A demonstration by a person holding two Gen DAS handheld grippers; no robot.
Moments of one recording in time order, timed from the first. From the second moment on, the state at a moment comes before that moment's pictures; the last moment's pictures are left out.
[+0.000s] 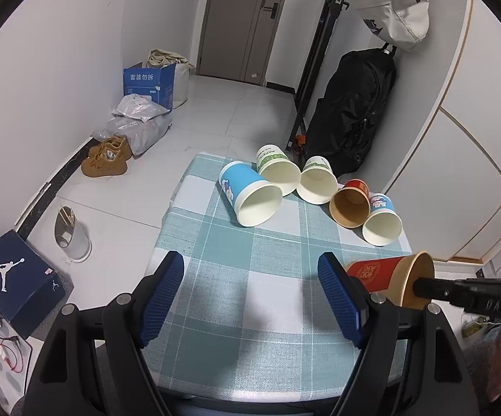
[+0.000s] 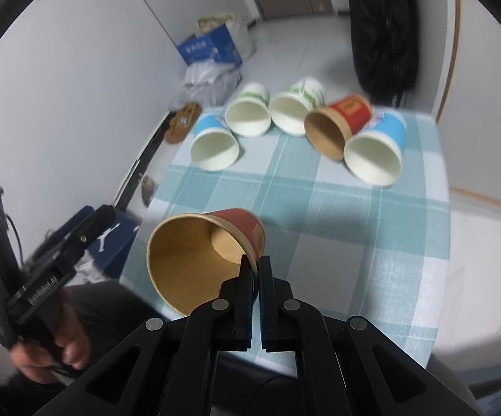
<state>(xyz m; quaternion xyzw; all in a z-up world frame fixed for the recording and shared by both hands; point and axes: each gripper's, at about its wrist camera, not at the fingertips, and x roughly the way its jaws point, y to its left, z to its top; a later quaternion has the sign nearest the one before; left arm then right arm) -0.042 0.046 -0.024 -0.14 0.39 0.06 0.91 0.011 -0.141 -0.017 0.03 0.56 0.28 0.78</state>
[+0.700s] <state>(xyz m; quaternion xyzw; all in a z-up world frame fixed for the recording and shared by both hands) -0.025 0.045 -0.034 -0.15 0.41 0.08 0.90 0.075 -0.104 -0.068 -0.04 0.72 0.28 0.64</state>
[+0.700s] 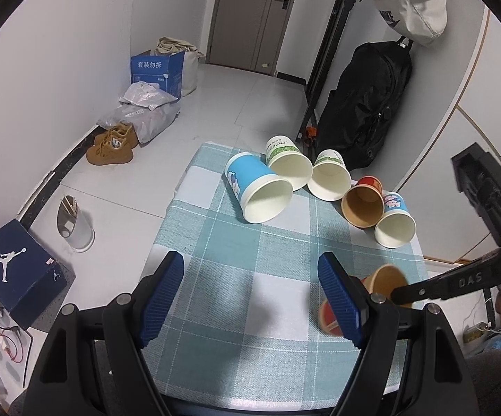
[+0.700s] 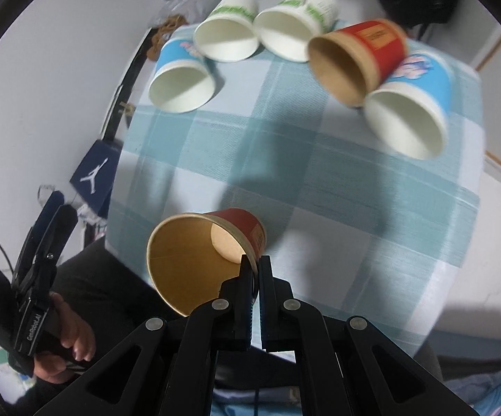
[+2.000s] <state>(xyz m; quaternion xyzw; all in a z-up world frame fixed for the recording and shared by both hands) -0.019 0.007 -0.023 -0.11 0.36 0.07 0.92 -0.026 -0.182 0.007 0.08 0.34 0.28 0.89</state>
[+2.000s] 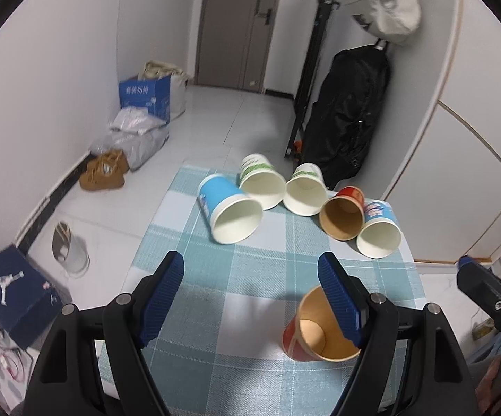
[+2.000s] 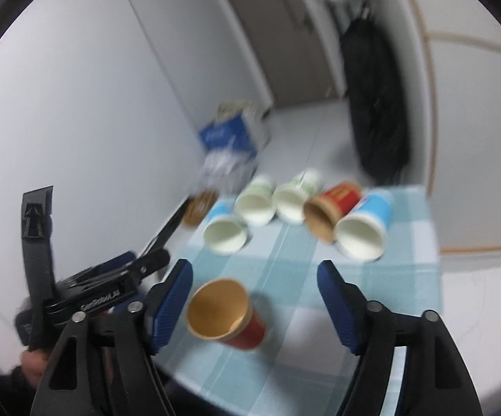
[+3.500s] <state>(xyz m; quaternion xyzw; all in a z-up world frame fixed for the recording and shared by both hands) -0.039 -0.014 -0.010 -0.07 0.32 0.06 0.94 -0.068 -0.181 -0.001 0.04 0.25 0.25 0.94</state>
